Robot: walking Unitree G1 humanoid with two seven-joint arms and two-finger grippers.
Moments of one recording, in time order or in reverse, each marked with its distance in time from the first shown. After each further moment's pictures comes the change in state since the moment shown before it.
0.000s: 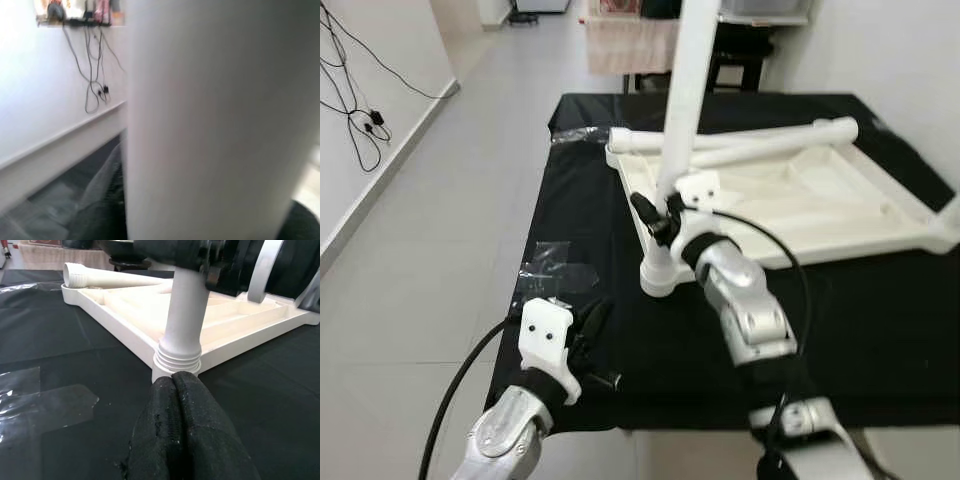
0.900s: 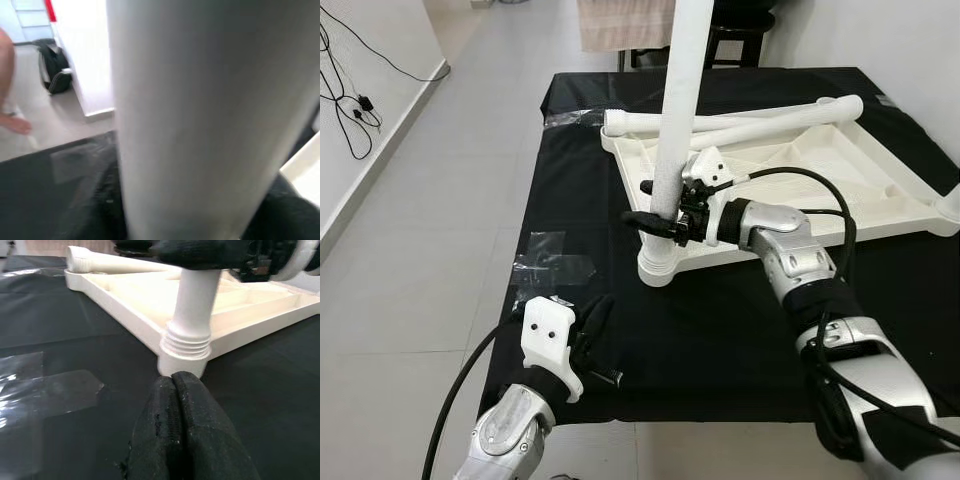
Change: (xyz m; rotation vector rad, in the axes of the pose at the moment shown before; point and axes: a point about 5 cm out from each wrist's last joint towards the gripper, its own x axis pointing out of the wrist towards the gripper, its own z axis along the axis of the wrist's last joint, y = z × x) left arm -0.001 0.000 -0.002 0.017 0.009 0.017; right arm 0.003 -0.048 0.020 -0.015 0.017 0.580
